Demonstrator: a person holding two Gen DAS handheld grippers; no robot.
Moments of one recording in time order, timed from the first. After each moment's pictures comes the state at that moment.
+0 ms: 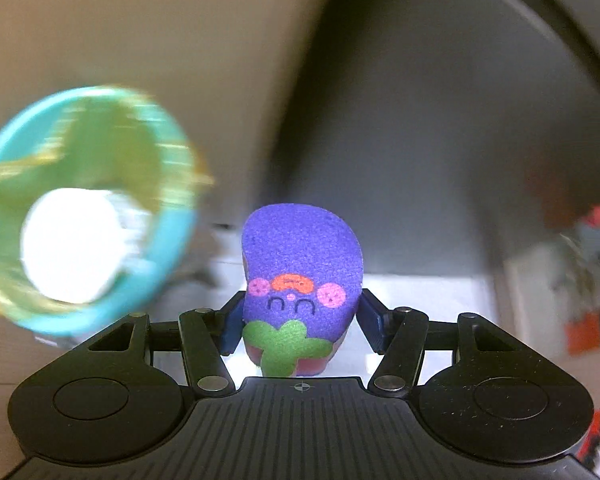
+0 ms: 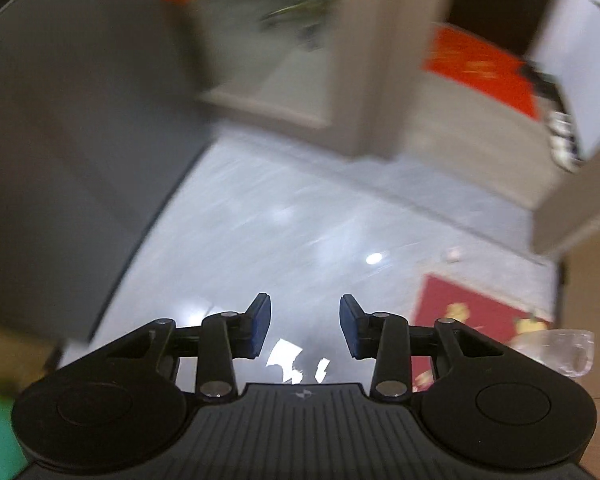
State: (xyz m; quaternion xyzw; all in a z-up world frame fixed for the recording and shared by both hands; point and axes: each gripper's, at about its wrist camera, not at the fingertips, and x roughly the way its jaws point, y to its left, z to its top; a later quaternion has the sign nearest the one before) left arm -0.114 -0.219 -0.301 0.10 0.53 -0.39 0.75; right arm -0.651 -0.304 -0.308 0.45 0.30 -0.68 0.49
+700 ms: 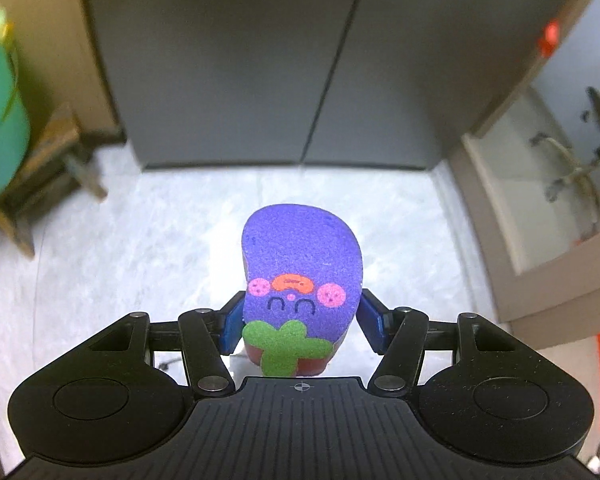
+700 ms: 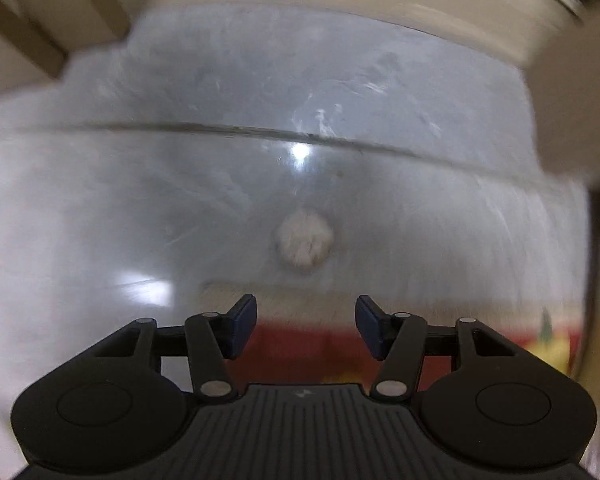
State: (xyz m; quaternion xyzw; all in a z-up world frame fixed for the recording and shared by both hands) left arm -0.444 -0.326 -0.480 0.16 0.52 -0.38 0.75; right arm -1.086 -0.420 -0.855 0.59 0.35 -0.64 0.34
